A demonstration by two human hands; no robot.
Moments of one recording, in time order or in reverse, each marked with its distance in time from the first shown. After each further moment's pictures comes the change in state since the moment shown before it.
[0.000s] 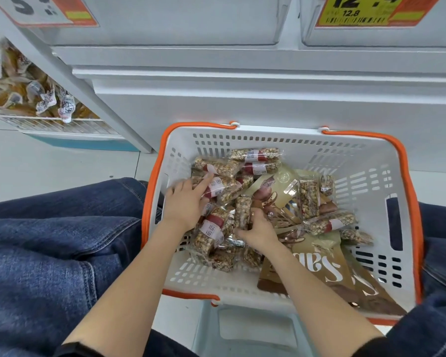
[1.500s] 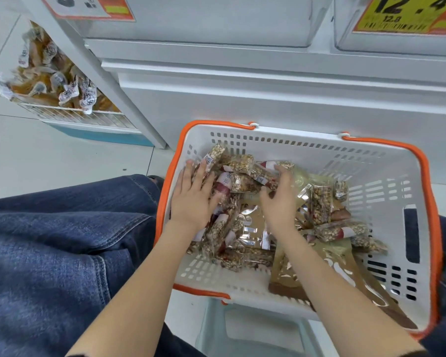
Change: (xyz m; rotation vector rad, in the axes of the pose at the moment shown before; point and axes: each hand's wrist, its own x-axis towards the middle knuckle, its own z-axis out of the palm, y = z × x) left_hand -0.012 -0.005 -0.007 0.091 0.030 -0.023; right_hand 0.006 -0.047 -0.029 0.158 0.592 -0.377
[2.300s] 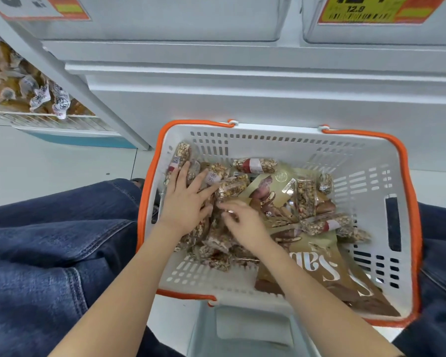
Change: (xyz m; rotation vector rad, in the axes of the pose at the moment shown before) left_hand 0.008 0.012 0.001 0.104 0.121 0.251; right_hand -0.036 0.012 0.010 -0.025 -0.505 -0.144
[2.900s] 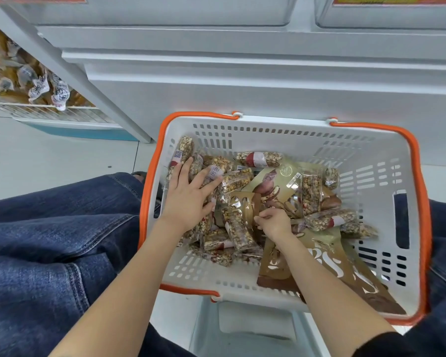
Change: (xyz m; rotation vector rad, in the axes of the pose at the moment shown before) left_hand -0.002 -0.002 0.004 0.056 -0.004 -0.015; right_hand 0.004 0.060 -0.009 0.203 0.106 0.722
